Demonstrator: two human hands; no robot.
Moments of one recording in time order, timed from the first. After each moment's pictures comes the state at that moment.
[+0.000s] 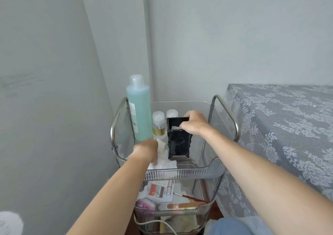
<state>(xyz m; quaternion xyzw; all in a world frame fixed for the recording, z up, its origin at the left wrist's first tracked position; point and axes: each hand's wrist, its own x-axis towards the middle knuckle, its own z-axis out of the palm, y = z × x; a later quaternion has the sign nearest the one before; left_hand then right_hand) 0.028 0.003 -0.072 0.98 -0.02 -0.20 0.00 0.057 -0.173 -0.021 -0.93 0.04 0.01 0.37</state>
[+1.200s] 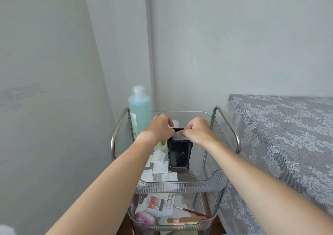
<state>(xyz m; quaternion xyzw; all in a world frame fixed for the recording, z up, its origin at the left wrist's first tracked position) 0.068 -0.023 -0.002 0.95 -0.07 0.01 0.29 0.058 -0.182 -0.016 -0.93 -0.03 -0.06 0.36</state>
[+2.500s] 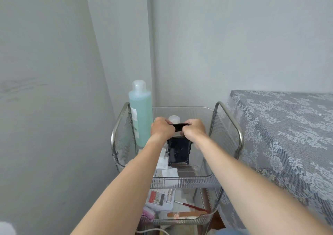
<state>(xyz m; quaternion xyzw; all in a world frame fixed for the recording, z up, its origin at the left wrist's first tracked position) 0.068 -0.040 -0.030 0.88 0.10 0.02 0.47 0.069 -0.159 -0.039 -0.85 0.12 -0.03 0.51</state>
